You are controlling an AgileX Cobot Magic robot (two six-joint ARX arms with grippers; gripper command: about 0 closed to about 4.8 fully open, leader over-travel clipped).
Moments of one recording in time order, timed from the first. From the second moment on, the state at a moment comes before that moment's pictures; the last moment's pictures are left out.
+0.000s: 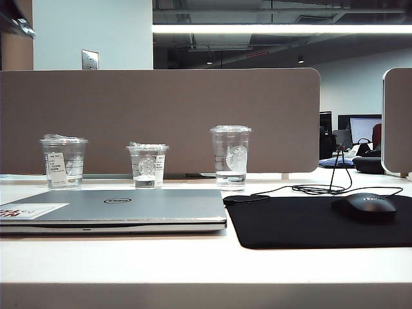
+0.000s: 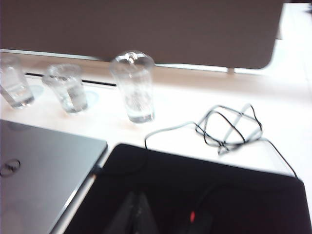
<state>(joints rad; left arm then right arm) -0.14 0.94 0.75 -0.02 0.11 -0.02 0.02 0.72 0.70 -0.22 -0.28 0.01</state>
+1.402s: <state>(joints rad) -0.23 1.97 1.13 0.56 0.13 -0.04 0.08 1.45 1.26 -0.09 -0.26 -0.02</state>
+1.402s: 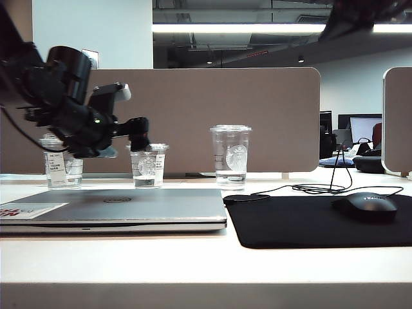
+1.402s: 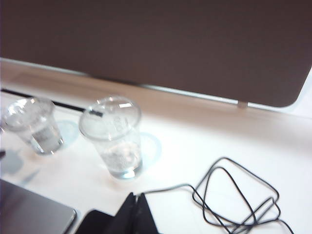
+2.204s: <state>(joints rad) -0.25 2.26 1.52 0.40 0.06 -0.04 0.08 1.47 1.26 -0.08 -0.24 -0.08</state>
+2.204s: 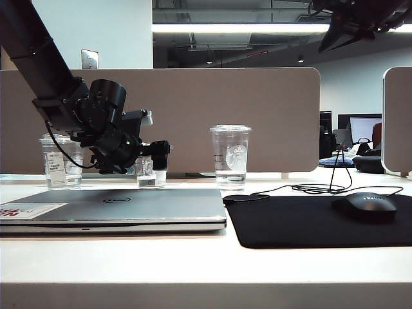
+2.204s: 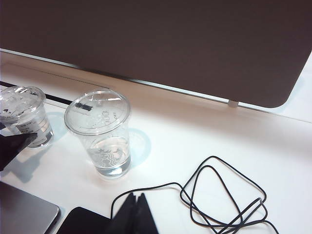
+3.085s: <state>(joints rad) -0.25 2.33 1.61 0.43 0.05 -0.07 0.08 1.50 1.26 -0.14 -0.22 -0.11</state>
